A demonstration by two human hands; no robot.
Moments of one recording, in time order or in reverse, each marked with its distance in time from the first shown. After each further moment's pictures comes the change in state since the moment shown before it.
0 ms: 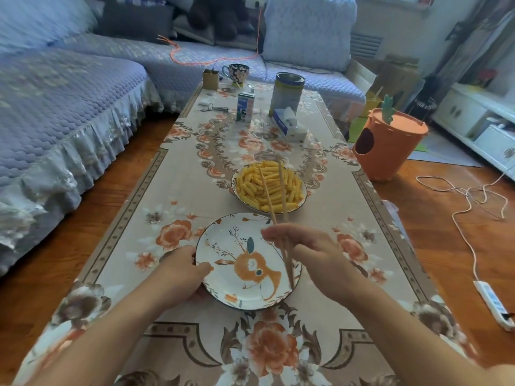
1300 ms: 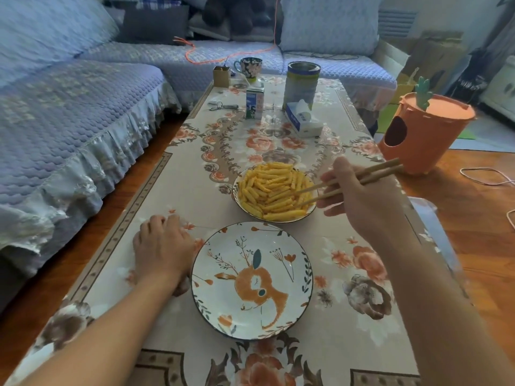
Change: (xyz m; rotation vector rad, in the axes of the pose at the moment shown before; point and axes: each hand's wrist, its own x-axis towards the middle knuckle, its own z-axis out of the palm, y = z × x) left_hand 0.110 -0.022 0.010 0.605 0.692 -0.015; right_hand 0.078 0.006 -0.084 0.160 0.512 -0.016
